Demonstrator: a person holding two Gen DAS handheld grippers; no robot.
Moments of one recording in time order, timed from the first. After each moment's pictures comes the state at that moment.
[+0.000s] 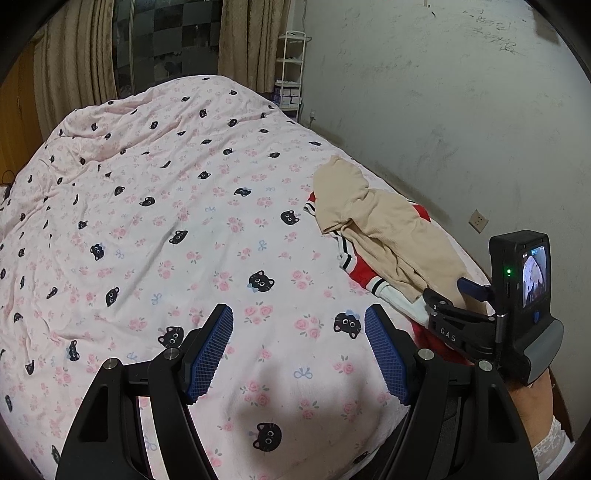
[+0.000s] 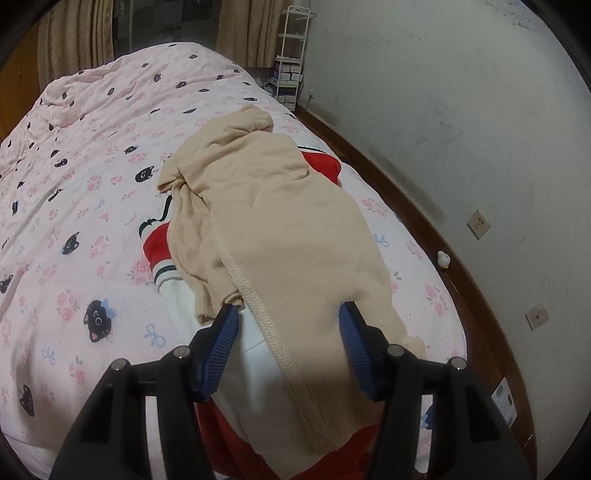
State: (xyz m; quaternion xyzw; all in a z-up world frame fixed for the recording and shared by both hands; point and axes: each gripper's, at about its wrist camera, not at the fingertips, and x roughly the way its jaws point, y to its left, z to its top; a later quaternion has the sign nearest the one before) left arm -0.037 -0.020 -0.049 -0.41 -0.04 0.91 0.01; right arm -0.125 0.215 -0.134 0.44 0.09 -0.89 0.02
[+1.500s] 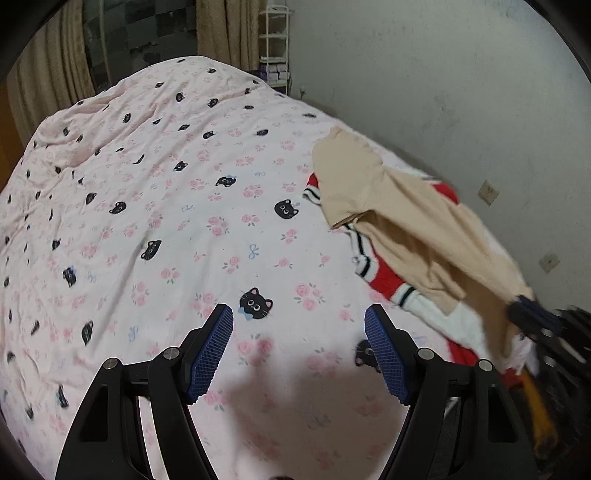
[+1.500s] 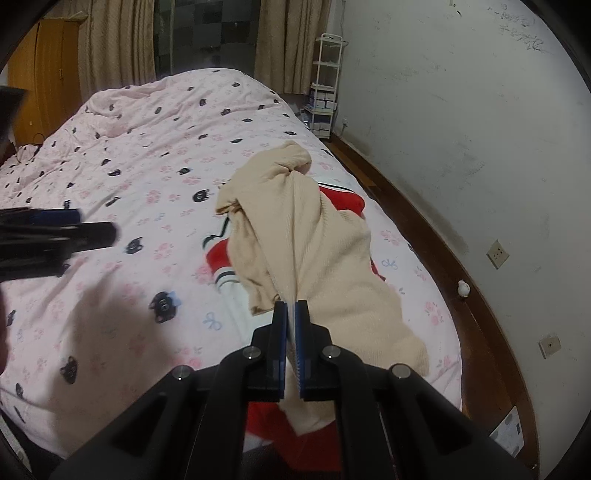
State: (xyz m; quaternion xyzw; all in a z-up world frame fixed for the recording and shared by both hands) left arm -0.115 -0.011 -0.089 -0.46 0.02 0.89 0.03; right arm -0.072 0.213 -0.084 0.40 0.08 -0.91 0.11
